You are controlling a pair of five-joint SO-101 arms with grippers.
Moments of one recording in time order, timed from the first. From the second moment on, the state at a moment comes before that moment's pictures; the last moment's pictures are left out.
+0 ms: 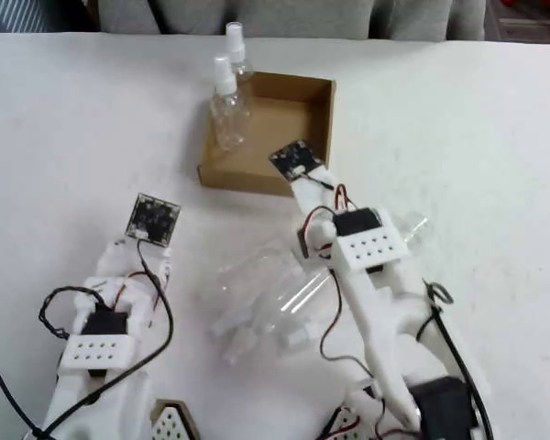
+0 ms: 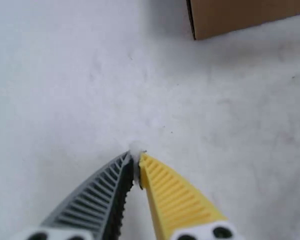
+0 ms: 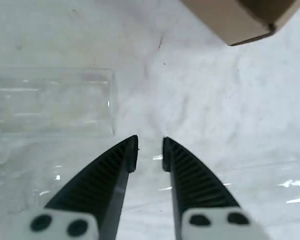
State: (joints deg) left arm -7.6 -55.6 90.1 19.2 -18.2; right arm -20.7 -20.1 41.6 57.1 17.8
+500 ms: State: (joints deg) left arm -7.6 -55.6 90.1 19.2 -18.2; right arm -35.7 -53.2 64.1 55.6 41.5
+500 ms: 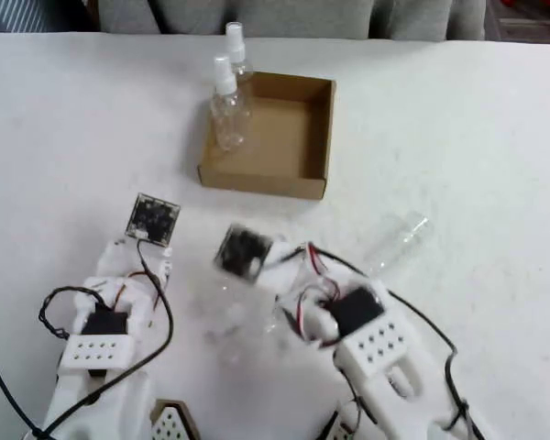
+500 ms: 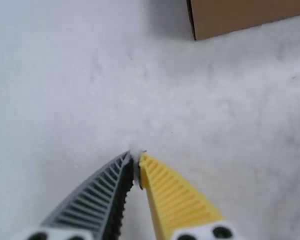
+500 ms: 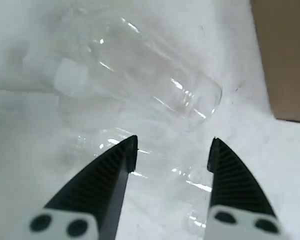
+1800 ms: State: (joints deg) left arm -7.6 -55.6 90.1 19.2 -18.2; right arm -43.5 -18.9 57.1 34.2 61.4
